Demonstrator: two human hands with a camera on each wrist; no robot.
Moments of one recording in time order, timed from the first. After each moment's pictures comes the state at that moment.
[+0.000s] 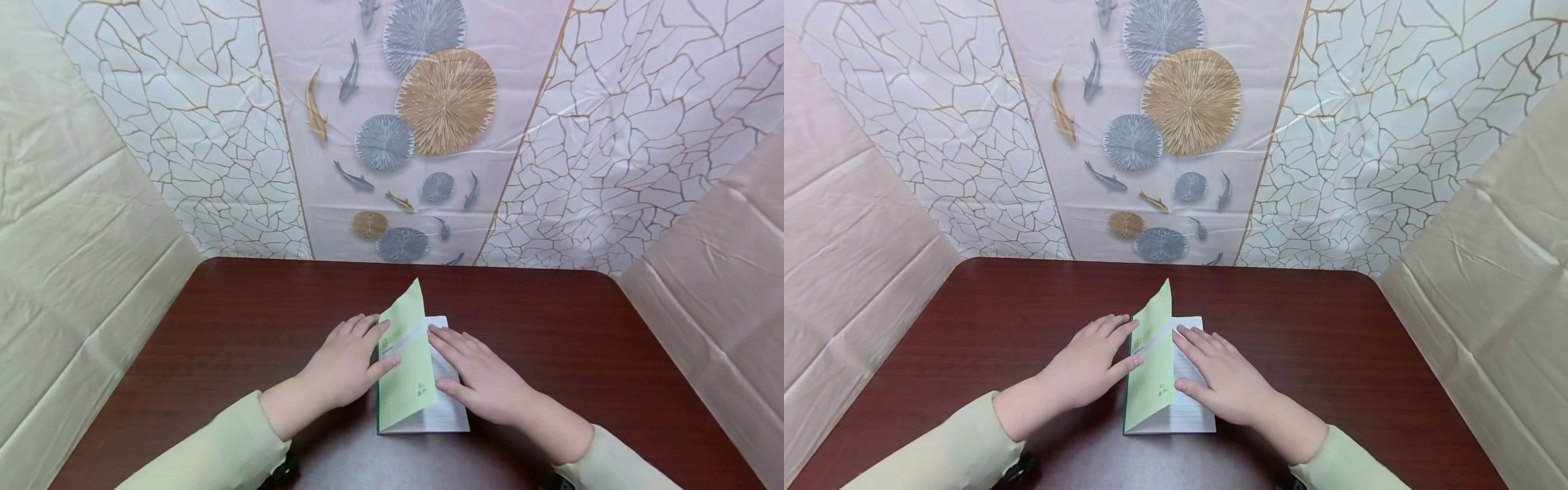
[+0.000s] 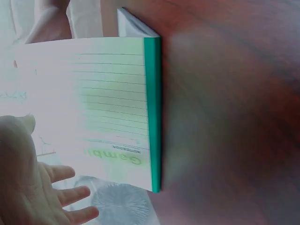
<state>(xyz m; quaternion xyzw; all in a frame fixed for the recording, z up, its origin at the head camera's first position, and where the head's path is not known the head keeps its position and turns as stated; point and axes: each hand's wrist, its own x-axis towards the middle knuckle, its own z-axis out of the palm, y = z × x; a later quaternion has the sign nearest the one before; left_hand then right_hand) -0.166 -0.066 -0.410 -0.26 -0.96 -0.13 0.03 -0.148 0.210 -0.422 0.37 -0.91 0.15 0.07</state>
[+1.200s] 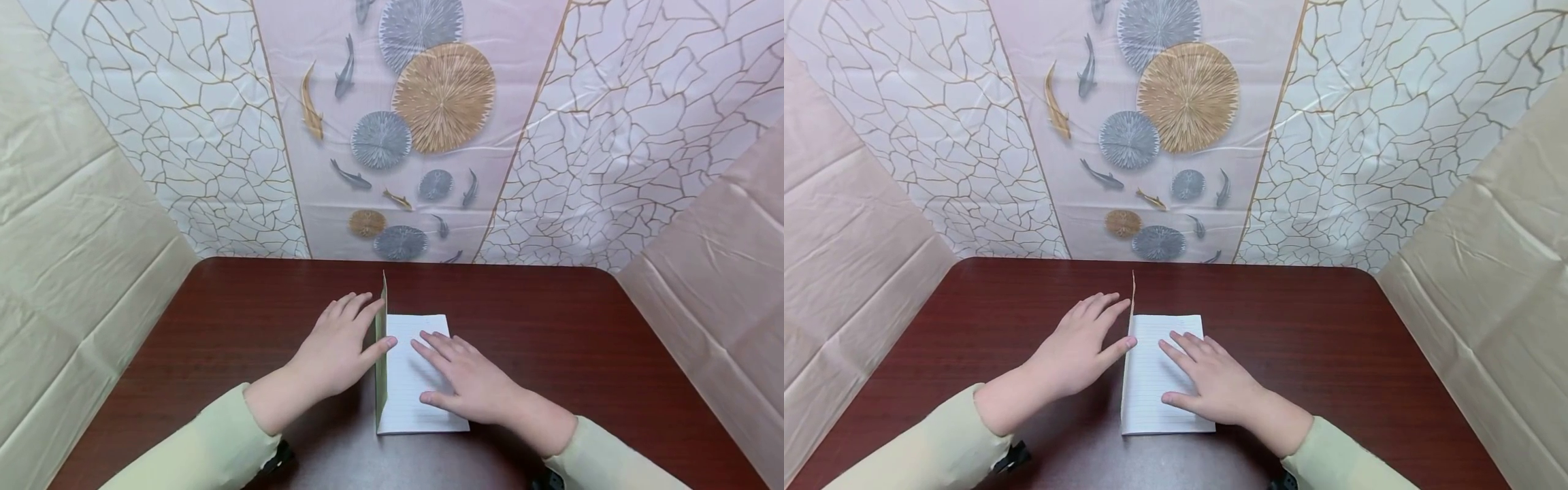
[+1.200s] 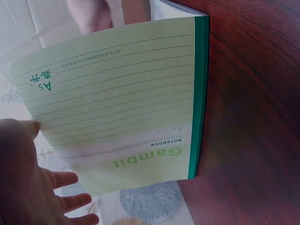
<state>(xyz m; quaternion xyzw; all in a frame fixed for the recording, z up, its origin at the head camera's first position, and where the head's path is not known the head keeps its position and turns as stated) -0.169 -0.071 -0.375 -0.24 -0.96 -0.15 0.06 -0.157 0.199 -0.440 0.37 -0.92 0.10 0.04</state>
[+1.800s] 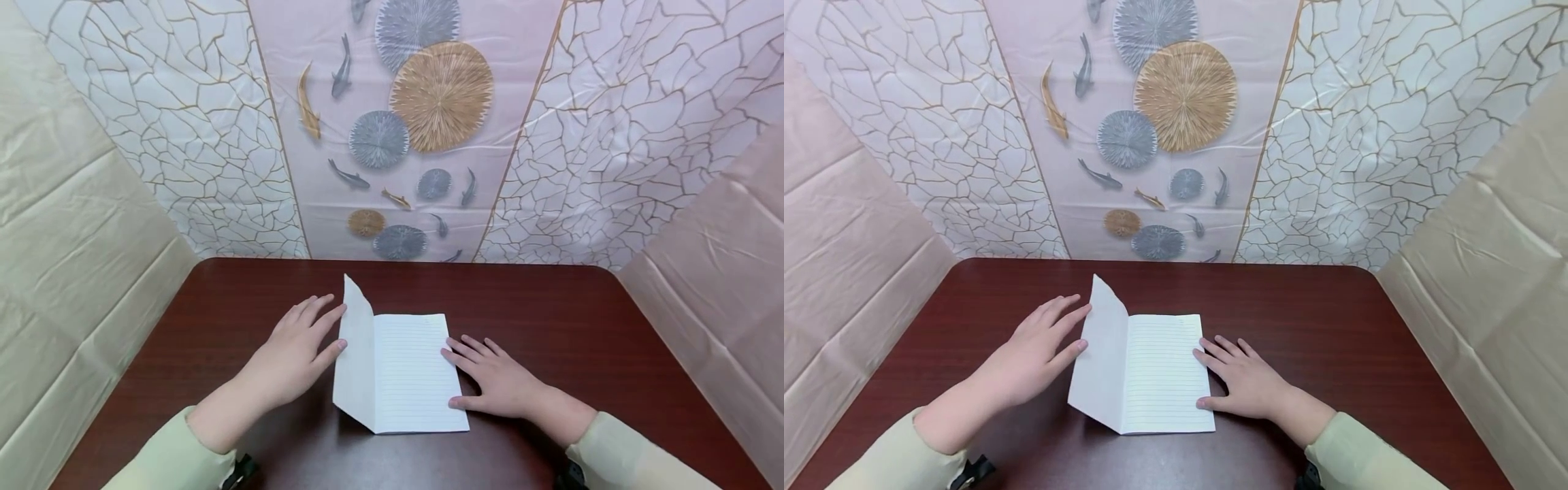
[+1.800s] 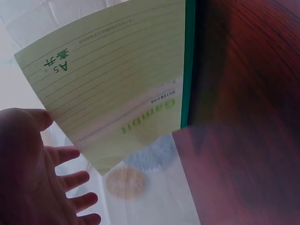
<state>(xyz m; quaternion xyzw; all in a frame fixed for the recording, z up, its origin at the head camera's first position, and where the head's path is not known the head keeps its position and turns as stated) -0.160 -0.129 -0.379 -0.24 -0.95 -0.16 0.07 -0.171 0.252 -0.472 0.33 -0.94 0.06 -0.04</state>
